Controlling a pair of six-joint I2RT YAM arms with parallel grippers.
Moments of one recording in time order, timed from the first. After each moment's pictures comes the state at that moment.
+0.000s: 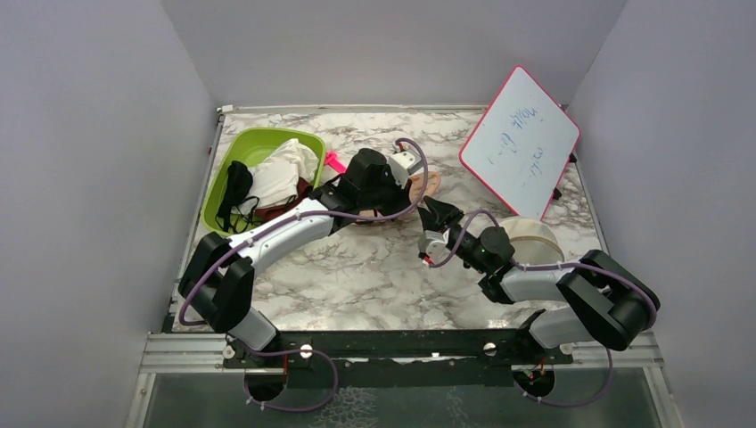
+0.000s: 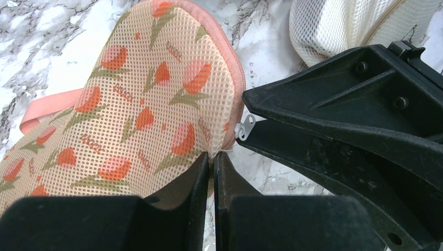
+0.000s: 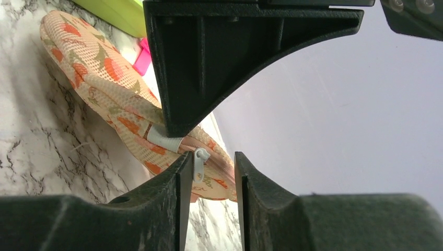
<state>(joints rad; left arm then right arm) -0.73 1.54 1.14 -0.14 0.29 -0.07 0.68 1.39 0.27 1.23 -0.19 -1.05</state>
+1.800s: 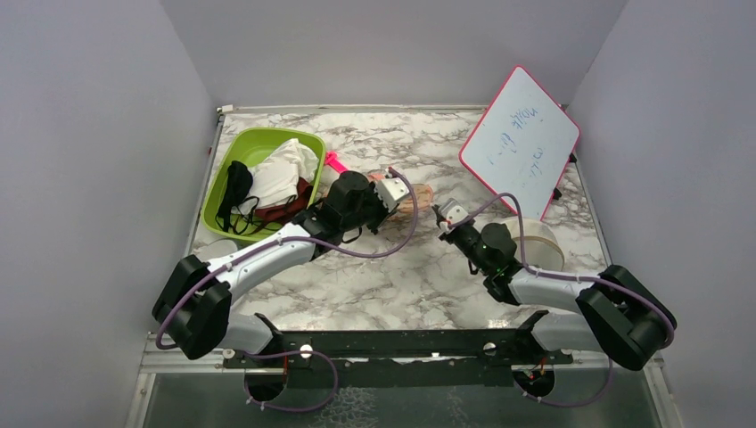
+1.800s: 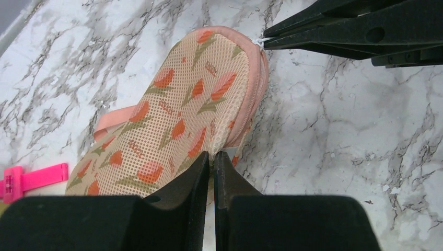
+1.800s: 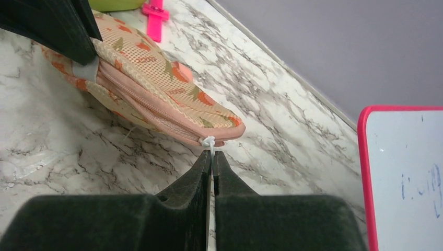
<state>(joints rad) -0.73 1.36 0.89 0.02 0.19 0.24 0.65 1.27 0.28 0.98 0.04 -0.46</state>
